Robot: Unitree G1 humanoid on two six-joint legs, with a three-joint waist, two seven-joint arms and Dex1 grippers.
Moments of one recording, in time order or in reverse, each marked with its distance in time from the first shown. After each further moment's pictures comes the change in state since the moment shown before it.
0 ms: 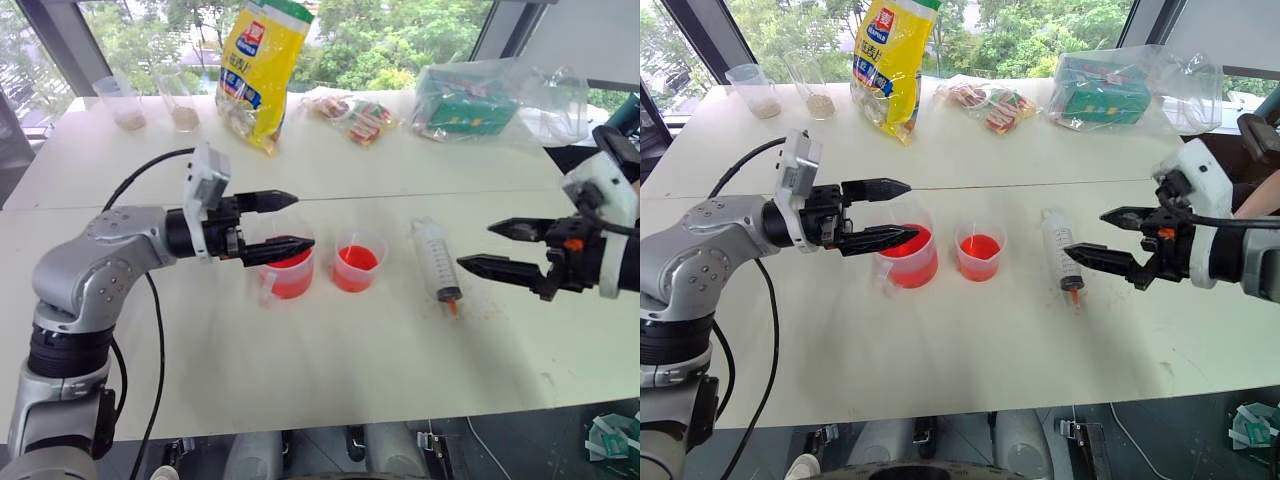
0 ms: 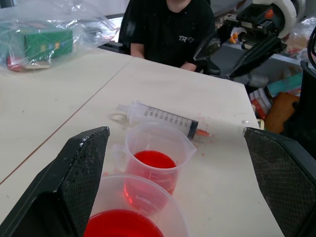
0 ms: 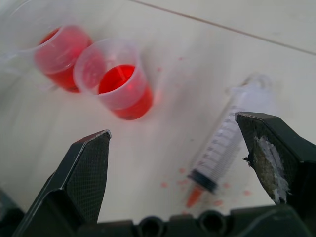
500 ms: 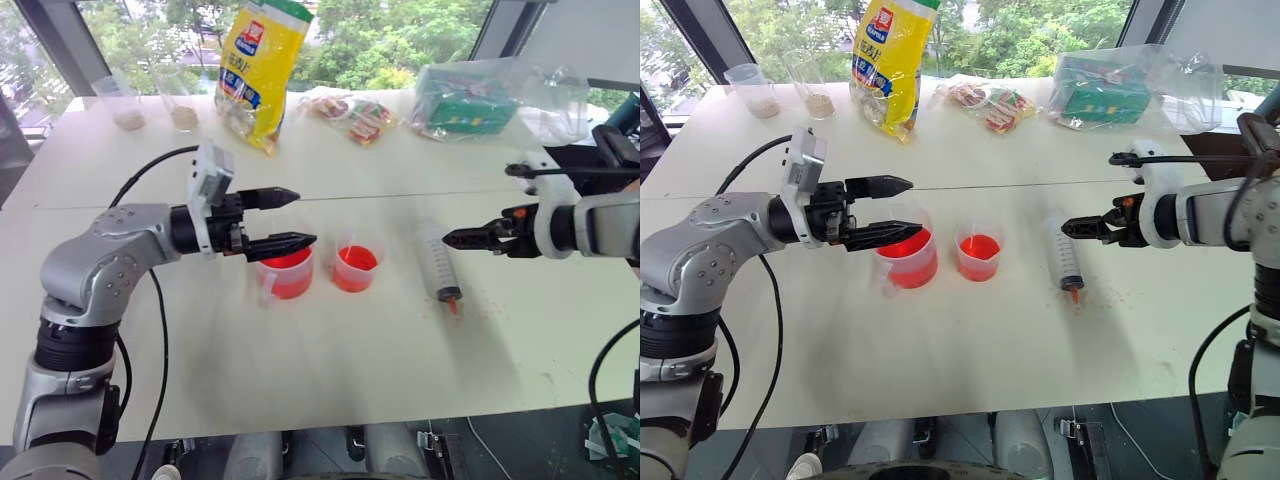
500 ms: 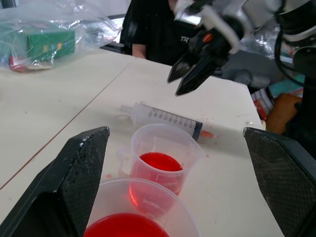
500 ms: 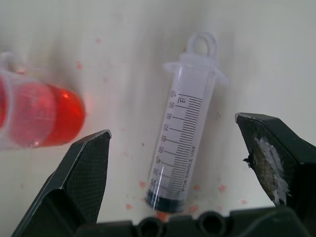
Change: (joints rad) left arm -0.016 -0.015 -0.024 0.035 0.029 -0.028 -0.005; right arm -0.468 0.226 0.463 0.485 -0.269 0.243 -0.182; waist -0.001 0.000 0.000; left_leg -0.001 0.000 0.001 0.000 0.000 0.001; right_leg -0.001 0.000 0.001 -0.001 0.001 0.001
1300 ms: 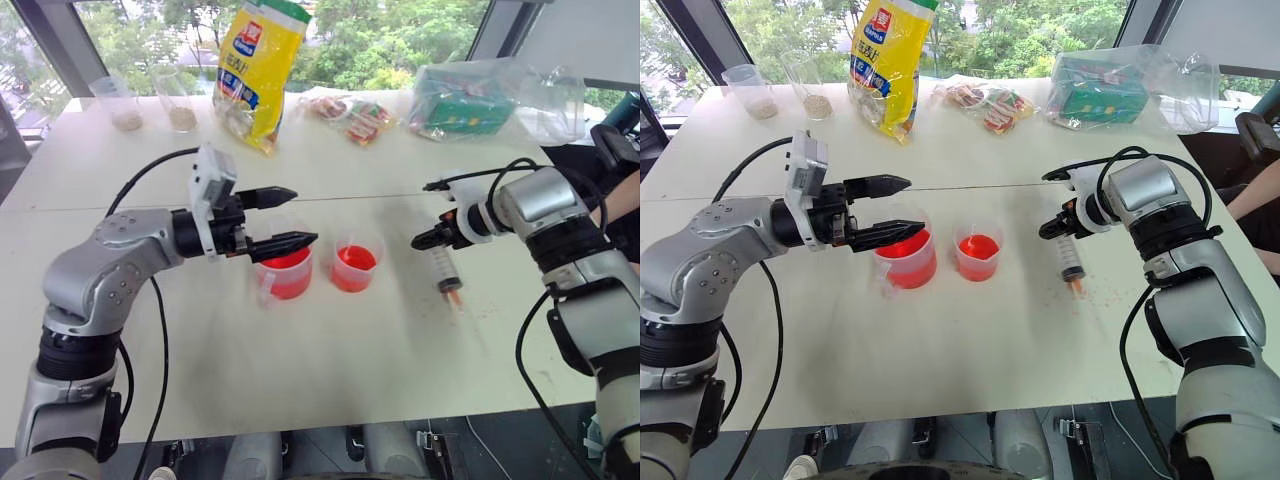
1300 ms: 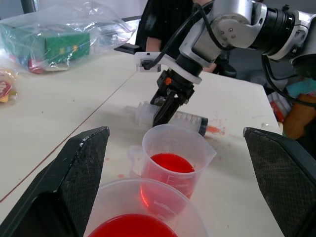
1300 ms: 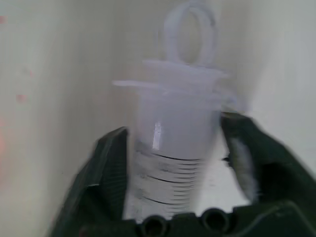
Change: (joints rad) left arm 0.040 -0.004 0.009 -0.053 0.010 -0.009 0.079; right arm -0.287 0.246 0.535 0.624 -0.644 -0.455 0.493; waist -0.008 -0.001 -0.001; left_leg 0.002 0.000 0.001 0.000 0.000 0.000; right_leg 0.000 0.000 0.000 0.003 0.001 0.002
